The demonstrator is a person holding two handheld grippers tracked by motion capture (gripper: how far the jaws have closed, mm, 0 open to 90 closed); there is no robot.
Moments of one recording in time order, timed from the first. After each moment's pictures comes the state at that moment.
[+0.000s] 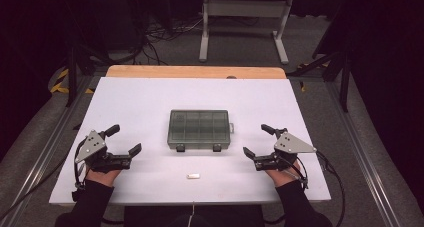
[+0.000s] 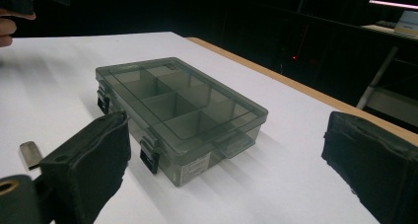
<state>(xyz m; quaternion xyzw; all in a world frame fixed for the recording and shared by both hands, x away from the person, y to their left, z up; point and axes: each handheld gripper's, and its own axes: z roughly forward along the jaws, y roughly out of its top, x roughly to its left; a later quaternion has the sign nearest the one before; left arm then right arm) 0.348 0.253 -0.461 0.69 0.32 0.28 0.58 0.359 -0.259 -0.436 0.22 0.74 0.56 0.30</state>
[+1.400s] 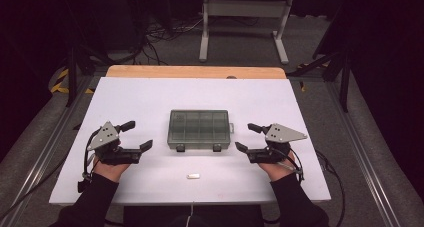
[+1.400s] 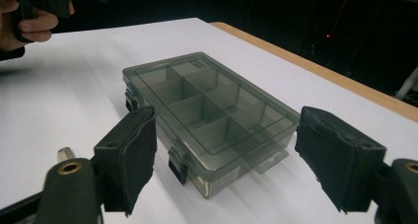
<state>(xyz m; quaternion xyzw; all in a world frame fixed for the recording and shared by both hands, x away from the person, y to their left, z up) 0.364 0.227 -0.438 0.74 0.29 0.23 0.57 0.371 -0.236 -0.415 0.21 0.78 0.54 0.24</state>
